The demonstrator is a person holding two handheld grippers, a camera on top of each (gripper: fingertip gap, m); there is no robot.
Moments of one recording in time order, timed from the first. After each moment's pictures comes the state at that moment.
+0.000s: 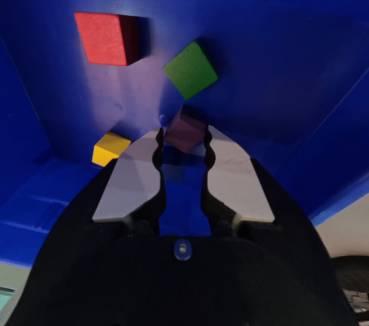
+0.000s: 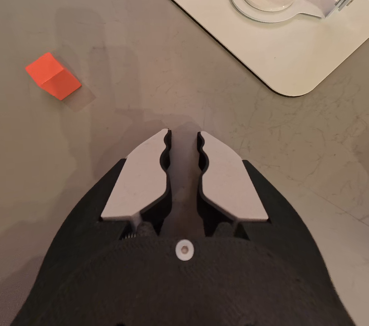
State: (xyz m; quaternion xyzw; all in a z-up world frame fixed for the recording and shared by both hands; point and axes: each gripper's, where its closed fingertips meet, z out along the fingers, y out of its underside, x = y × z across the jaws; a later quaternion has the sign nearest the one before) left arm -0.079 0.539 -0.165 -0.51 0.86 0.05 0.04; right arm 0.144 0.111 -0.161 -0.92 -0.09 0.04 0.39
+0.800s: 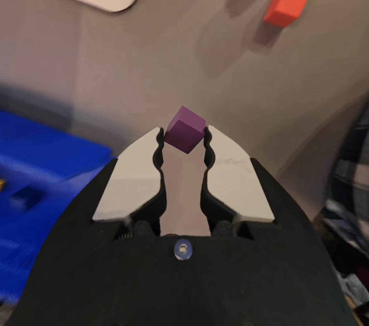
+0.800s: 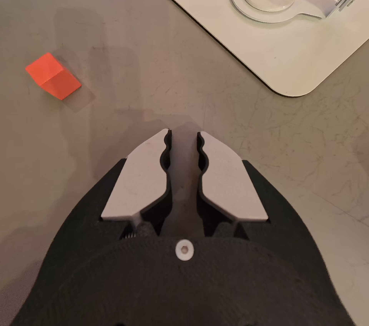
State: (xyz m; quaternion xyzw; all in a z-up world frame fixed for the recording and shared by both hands) left arm -0.062 0.265 -0.095 -0.57 0.81 -0.09 0.09; right arm 0.143 0.111 -0.161 -0.92 -0.09 0.04 0.39
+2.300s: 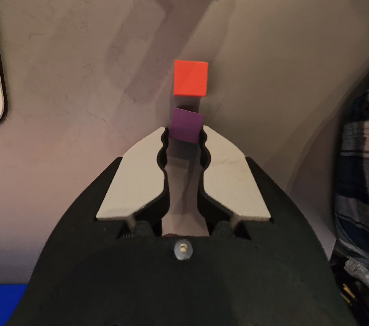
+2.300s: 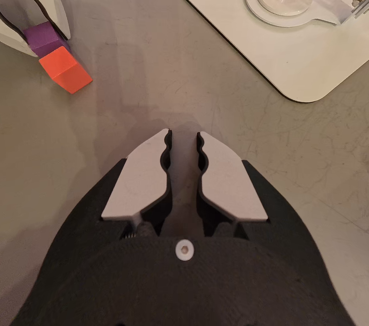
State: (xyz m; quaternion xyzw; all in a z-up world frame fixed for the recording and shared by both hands) left arm -0.017 0.159 -0.160 -0.47 0.86 -0.18 0.06; right arm 0.139 0.113 -0.161 -0.91 -0.12 0.05 0.39
